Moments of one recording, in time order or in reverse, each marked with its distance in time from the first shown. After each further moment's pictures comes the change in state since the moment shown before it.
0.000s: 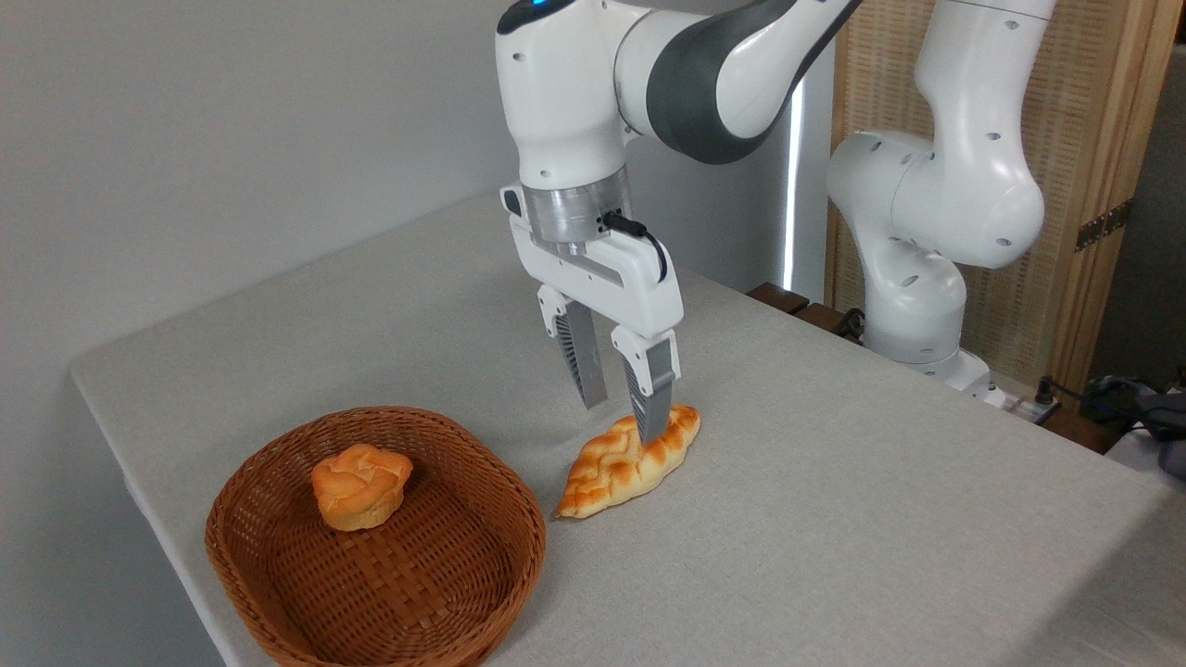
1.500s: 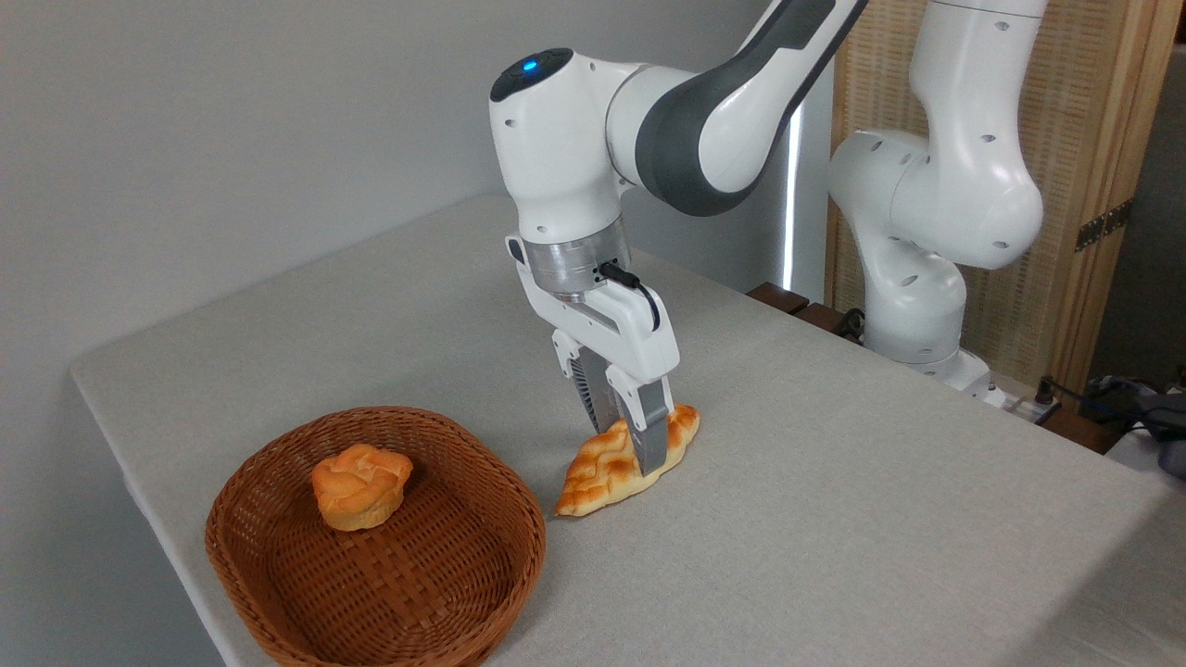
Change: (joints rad) arm -0.026 0.071 0.019 -0.035 0.027 0.064 0.018
